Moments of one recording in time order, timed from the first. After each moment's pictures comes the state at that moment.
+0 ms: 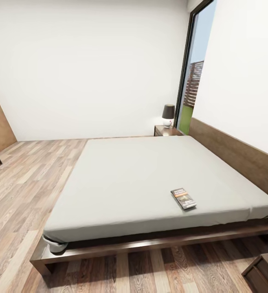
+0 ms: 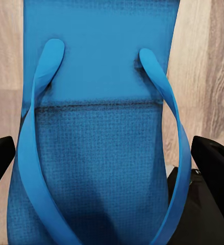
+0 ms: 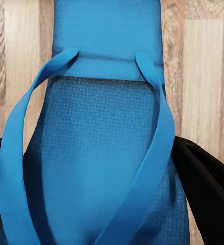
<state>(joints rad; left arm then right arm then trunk) -0.22 -0.03 -0.04 -0.06 0.15 -0.17 0.08 -0.22 -0.01 0.14 -0.16 -0.04 -0.13 0.06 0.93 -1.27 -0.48</state>
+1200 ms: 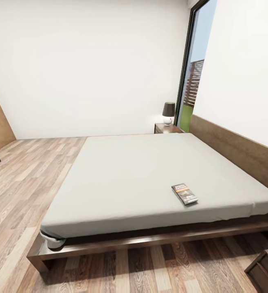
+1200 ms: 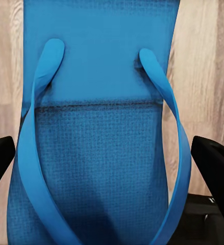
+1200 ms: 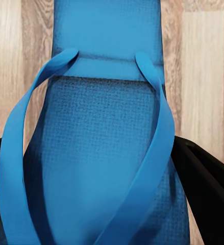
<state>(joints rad) -0.24 -0.02 -0.05 -0.07 0.15 -0.18 0.07 -0.22 -0.03 0.13 -0.16 -0.04 -0.14 0.06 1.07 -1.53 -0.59</state>
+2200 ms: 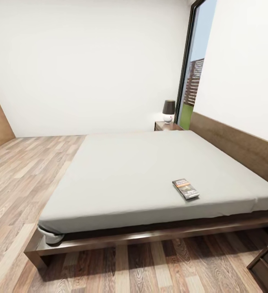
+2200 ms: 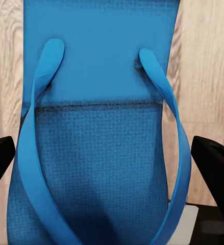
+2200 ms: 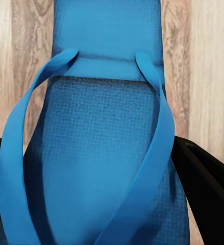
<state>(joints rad) -0.24 -0.02 -0.05 -0.07 0.15 -0.18 0.07 -0.22 -0.03 0.13 -0.16 -0.04 -0.14 0.06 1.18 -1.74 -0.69</state>
